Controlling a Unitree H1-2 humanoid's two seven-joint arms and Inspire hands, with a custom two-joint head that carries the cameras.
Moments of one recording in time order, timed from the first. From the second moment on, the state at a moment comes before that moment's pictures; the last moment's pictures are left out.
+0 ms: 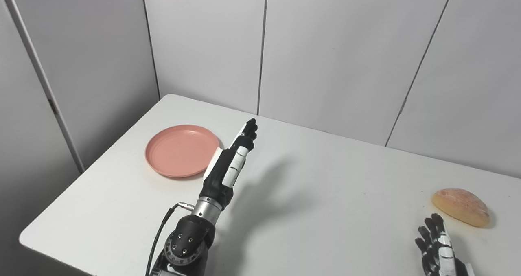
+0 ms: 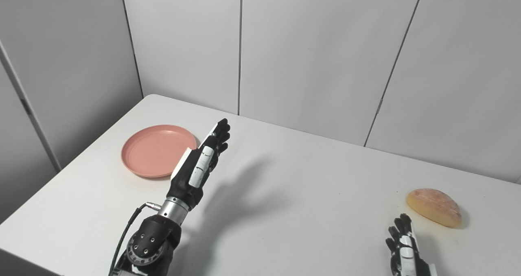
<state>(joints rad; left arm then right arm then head) -0.26 0.12 0.08 -0.03 -0.09 -0.01 -0.06 -0.06 -0.05 -0.02 -0.05 0.15 0.02 0.11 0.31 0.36</state>
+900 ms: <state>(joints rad) -0.38 0.32 0.33 0.24 -0.16 -0.06 0.00 -0.05 -0.04 -0.01 -0.08 0.16 0.02 0.12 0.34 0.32</state>
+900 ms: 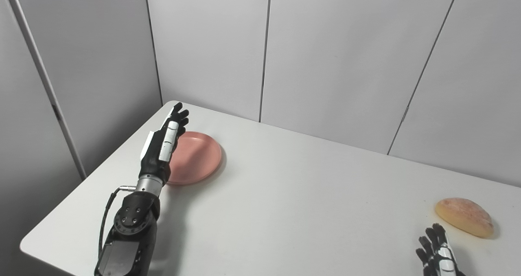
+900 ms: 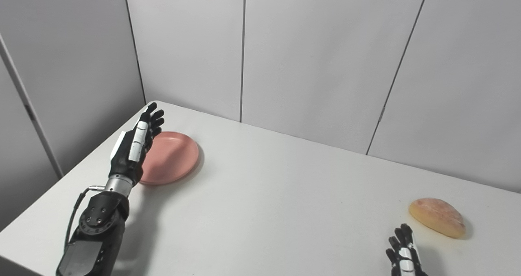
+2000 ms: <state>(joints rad) -0.50 0.41 0.36 0.65 -0.15 -0.24 0.08 -0.06 -0.07 -0.04 0.02 0.21 -0.06 0.17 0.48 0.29</state>
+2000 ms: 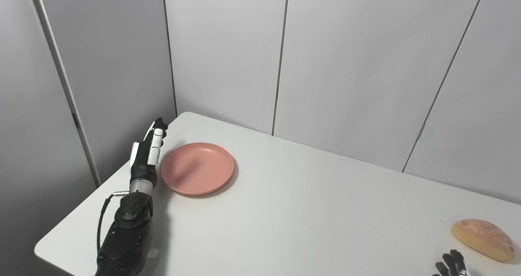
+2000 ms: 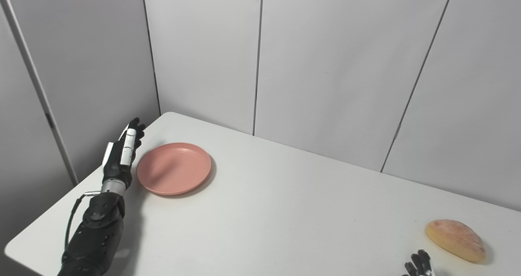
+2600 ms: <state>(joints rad) -0.51 0.41 0.36 0.74 -0.16 -0.28 0.09 -0.06 -0.07 -0.04 -0.01 0.23 -0.06 0.16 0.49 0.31</state>
